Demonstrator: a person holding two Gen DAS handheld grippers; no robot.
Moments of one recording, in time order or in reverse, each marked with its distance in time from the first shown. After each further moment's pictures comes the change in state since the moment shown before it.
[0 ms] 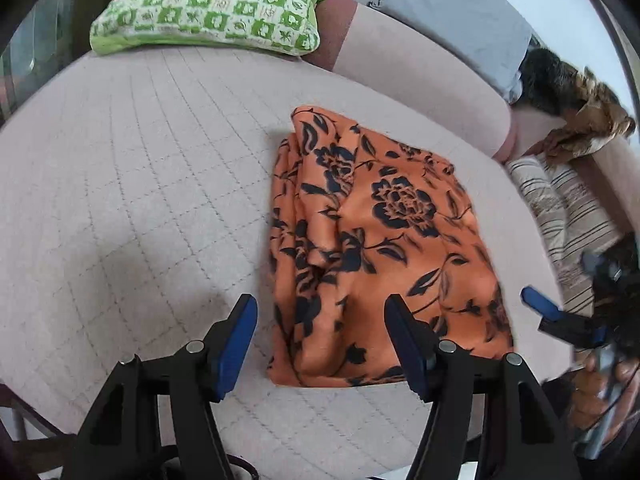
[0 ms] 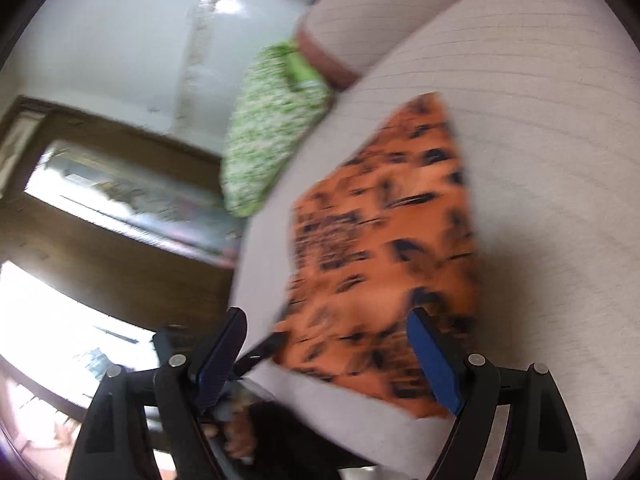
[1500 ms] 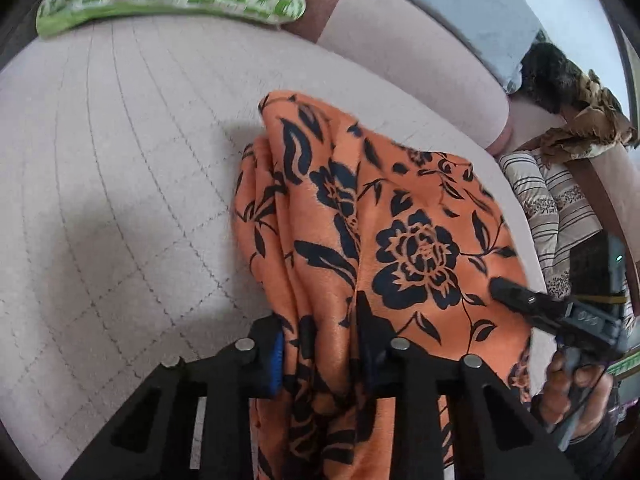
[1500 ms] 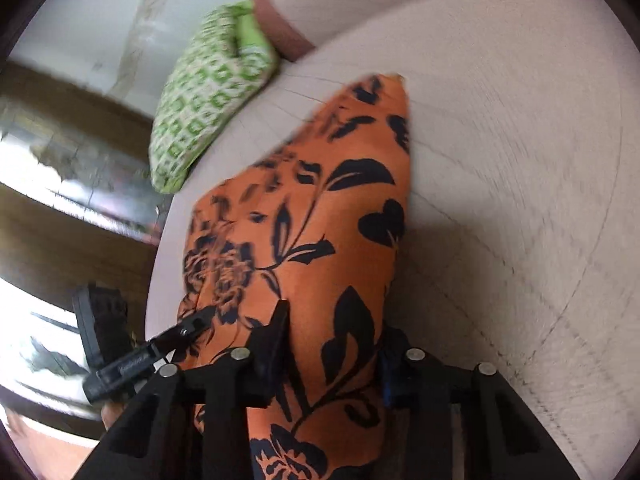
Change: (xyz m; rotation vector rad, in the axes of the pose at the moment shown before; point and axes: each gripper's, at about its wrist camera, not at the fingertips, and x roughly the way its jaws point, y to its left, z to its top) left arm 0.048 0.026 0.054 -0.031 0.082 -0.170; right arm 0.045 -0.022 0.057 -0.140 0.082 -0.315
